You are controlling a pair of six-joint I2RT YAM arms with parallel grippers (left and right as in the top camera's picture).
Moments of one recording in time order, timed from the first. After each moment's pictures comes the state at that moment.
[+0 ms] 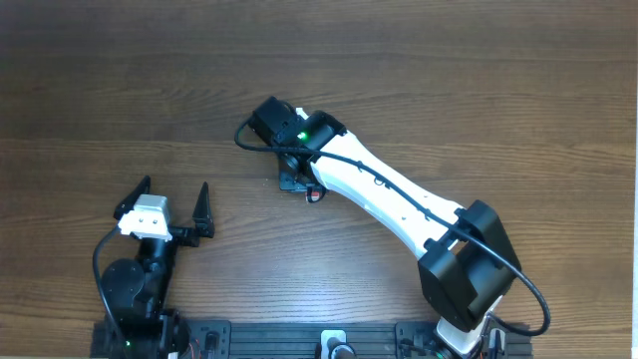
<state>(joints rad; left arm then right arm) 0.01 0.01 0.01 -0.07 0.12 -0.04 0.78 1.89 1.54 -1.09 0.11 0.75</state>
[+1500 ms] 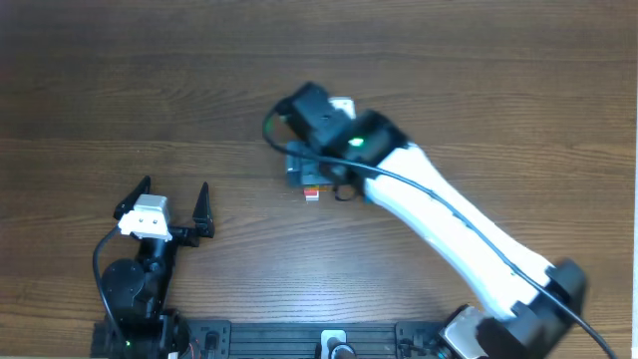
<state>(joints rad) 0.01 0.01 0.01 -0.07 0.12 -0.04 0.72 1.62 1.56 -1.19 0.11 0.65</state>
